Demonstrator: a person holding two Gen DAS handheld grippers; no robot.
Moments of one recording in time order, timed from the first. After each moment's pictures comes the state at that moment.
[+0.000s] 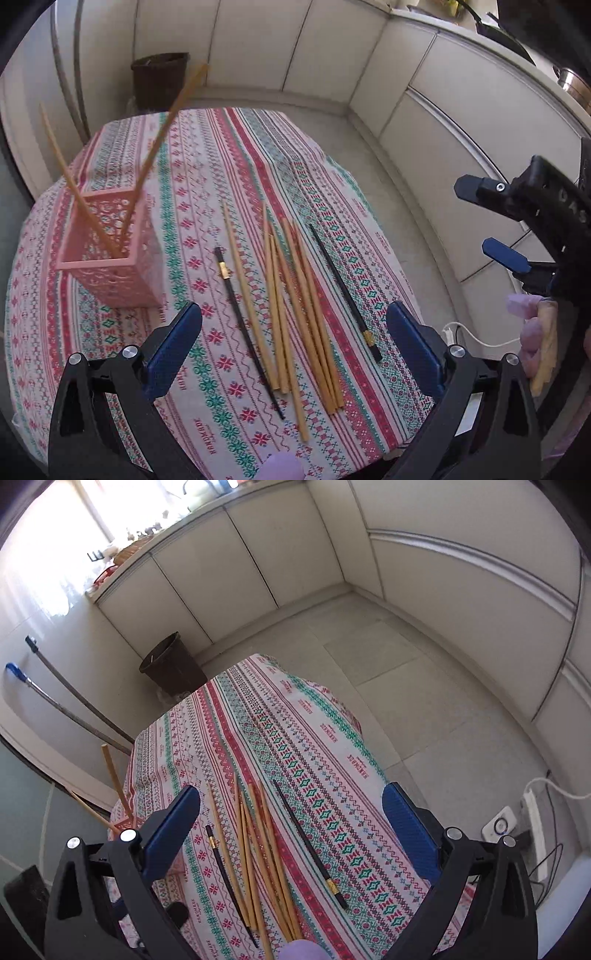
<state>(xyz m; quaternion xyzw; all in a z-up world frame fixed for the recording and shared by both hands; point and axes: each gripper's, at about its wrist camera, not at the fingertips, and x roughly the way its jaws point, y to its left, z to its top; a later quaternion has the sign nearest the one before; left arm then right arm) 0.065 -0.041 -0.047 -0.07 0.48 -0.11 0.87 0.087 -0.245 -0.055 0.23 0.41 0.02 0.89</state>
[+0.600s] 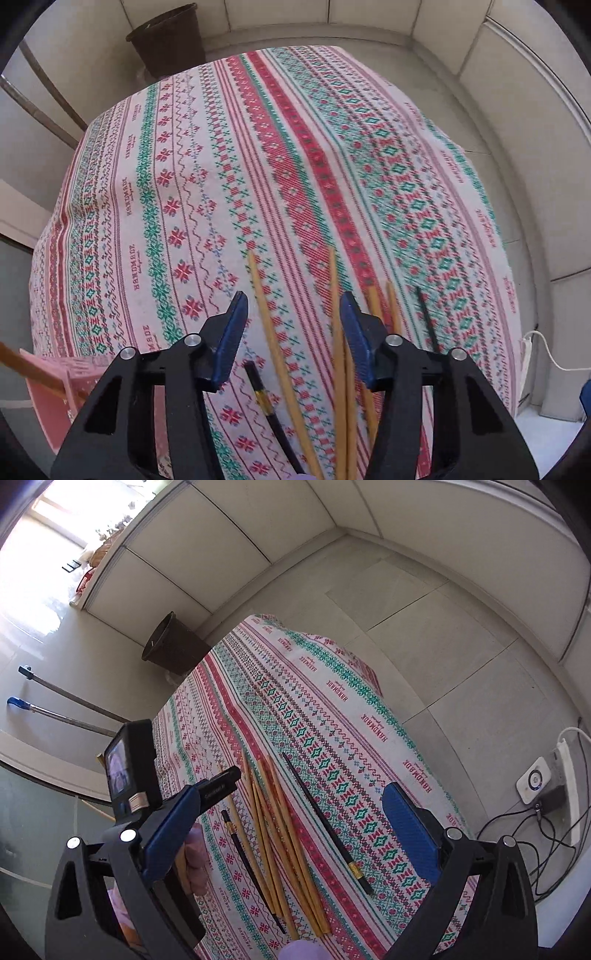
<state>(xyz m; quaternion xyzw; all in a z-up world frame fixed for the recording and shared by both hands) 0.234 -0.046 -0.130 0.03 0.59 0.01 0.81 0.119 -0.256 -0.090 0.30 0.48 0.06 0.82</state>
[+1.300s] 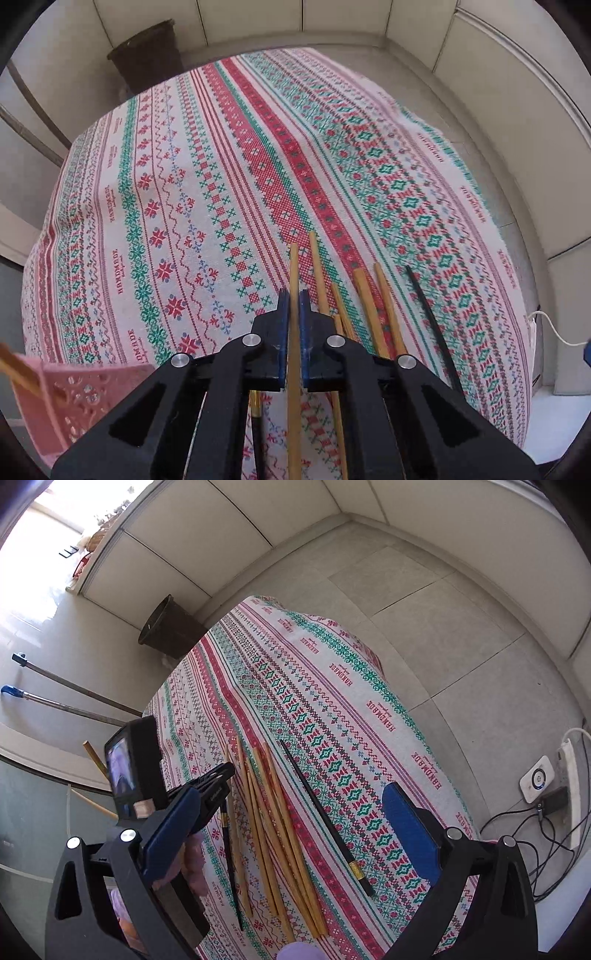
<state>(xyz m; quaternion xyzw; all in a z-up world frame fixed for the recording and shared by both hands) 0.204 -0.046 -0.131 0.05 0.56 -0.04 0.83 0.130 -0.249 -0.103 0.29 0.50 0.06 0.81</state>
